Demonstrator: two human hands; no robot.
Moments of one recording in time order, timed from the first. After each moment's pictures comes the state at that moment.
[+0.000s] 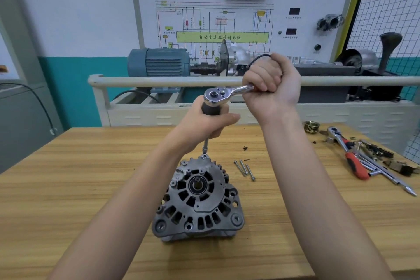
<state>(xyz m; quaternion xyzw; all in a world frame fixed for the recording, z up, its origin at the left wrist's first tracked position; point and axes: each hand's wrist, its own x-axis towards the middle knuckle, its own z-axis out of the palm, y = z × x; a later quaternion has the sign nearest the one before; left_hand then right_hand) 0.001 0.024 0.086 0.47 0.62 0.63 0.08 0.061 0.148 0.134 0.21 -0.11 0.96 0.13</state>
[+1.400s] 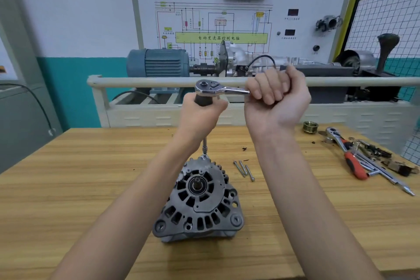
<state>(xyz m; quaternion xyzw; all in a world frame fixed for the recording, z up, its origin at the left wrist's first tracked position) 0.000 0.033 0.085 0.33 0.62 0.70 -0.04 0.076 0.125 0.119 0.23 -0.14 0.92 0.29</state>
